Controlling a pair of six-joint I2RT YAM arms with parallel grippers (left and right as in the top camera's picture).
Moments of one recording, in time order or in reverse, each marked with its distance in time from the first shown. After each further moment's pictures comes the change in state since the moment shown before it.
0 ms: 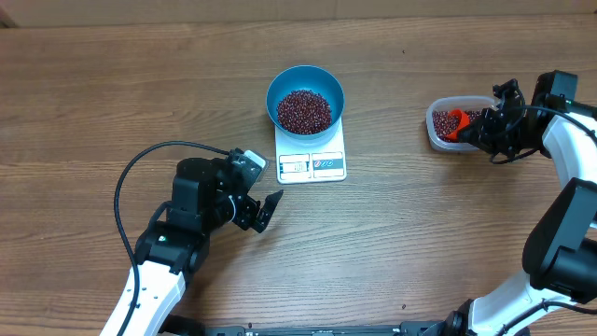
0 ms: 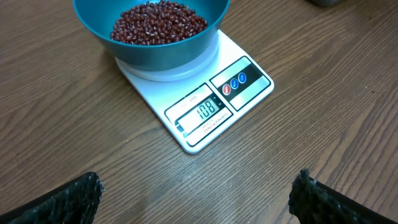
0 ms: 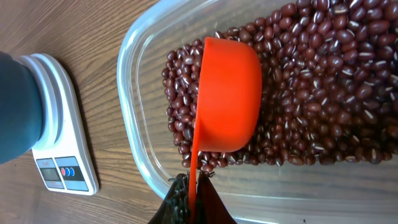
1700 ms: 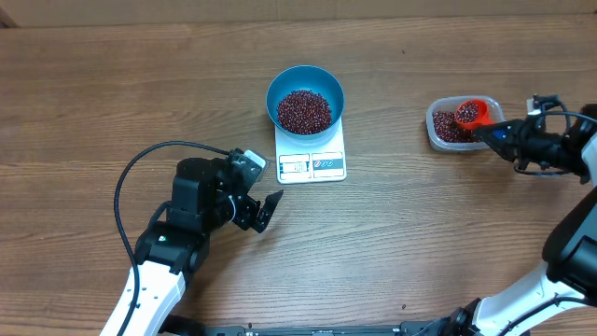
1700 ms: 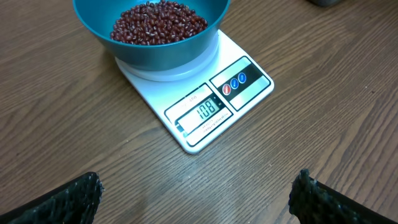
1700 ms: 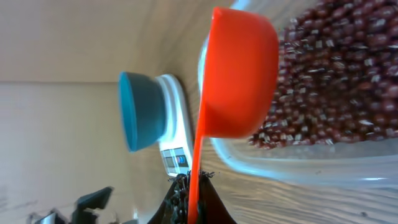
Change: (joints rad) left arm 0.000 0.000 0.000 0.000 0.000 0.000; right arm -0.227 0.064 -0.001 -0.122 -0.530 -0.088
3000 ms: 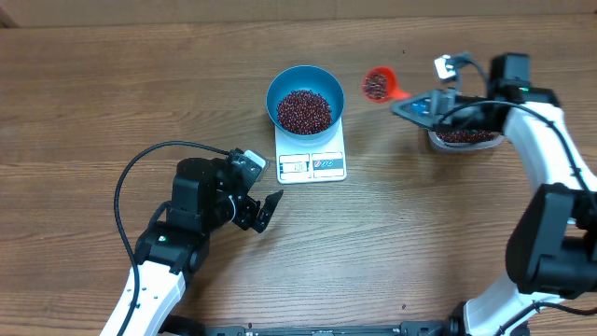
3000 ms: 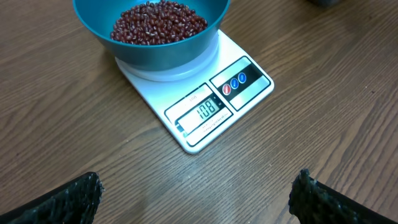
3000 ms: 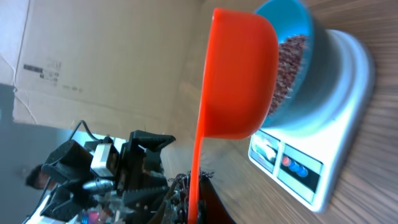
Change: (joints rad) left arm 0.000 0.000 0.000 0.000 0.000 0.000; right arm 0.457 -0.085 0.035 0.191 -0.221 0.085
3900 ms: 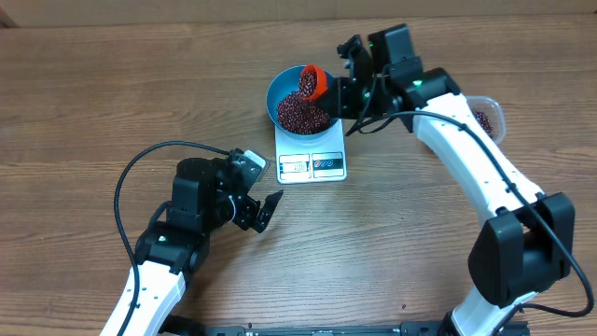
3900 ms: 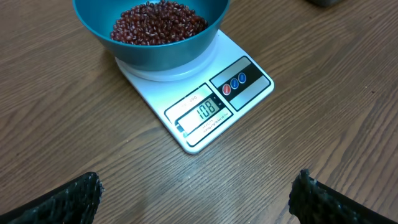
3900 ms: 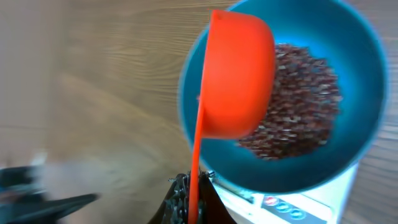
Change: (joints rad) left arm 0.000 0.000 0.000 0.000 0.000 0.000; right arm 0.484 0.000 0.206 0.075 0.815 0.363
